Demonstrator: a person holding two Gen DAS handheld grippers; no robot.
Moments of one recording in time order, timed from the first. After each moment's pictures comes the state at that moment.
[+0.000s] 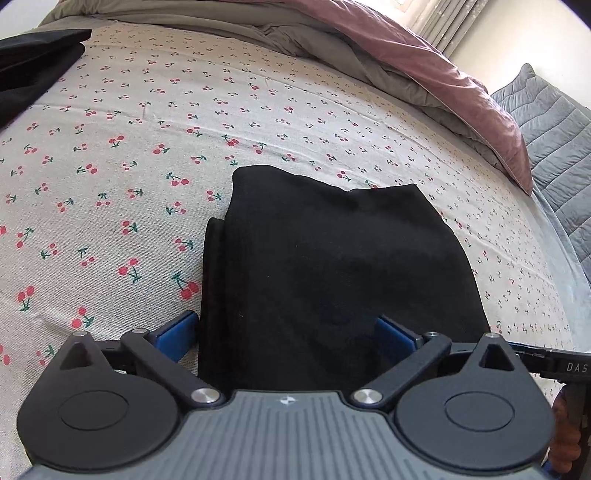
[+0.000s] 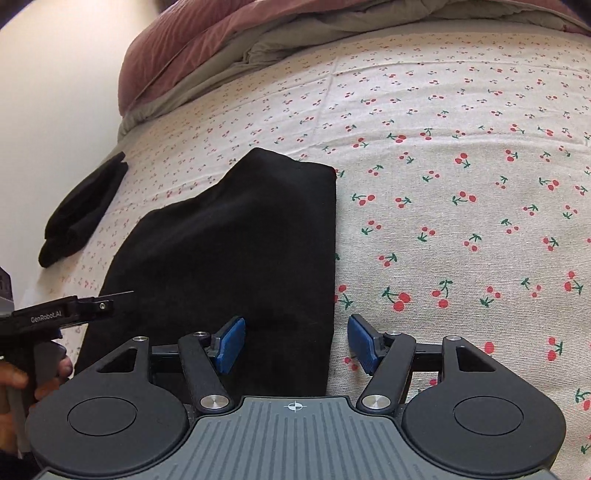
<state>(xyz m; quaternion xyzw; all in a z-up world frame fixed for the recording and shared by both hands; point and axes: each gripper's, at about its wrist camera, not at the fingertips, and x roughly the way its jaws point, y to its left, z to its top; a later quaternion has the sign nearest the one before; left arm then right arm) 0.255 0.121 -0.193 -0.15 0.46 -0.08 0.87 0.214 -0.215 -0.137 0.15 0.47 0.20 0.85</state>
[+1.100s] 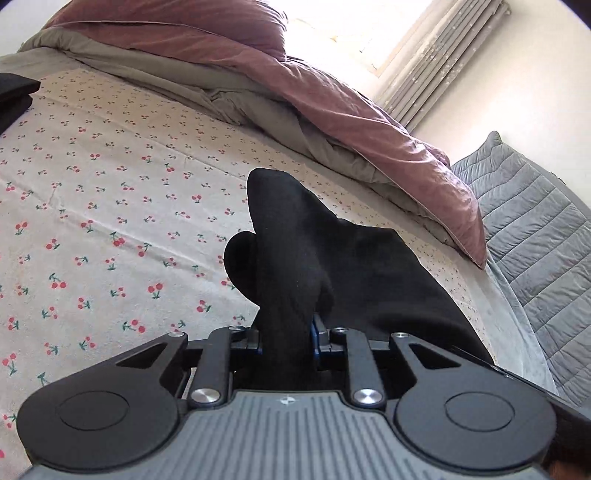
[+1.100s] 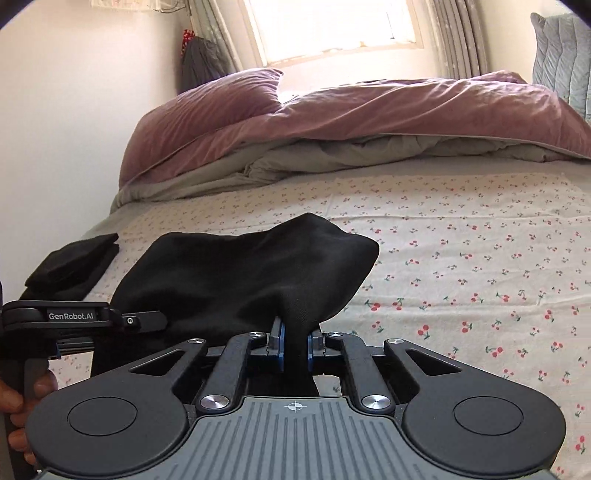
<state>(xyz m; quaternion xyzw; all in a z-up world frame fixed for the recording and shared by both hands) 0.311 0.060 -0.136 -0.22 0.35 -0.11 0.90 0.230 -0.221 -0.064 0.08 0.29 0.14 0.94</state>
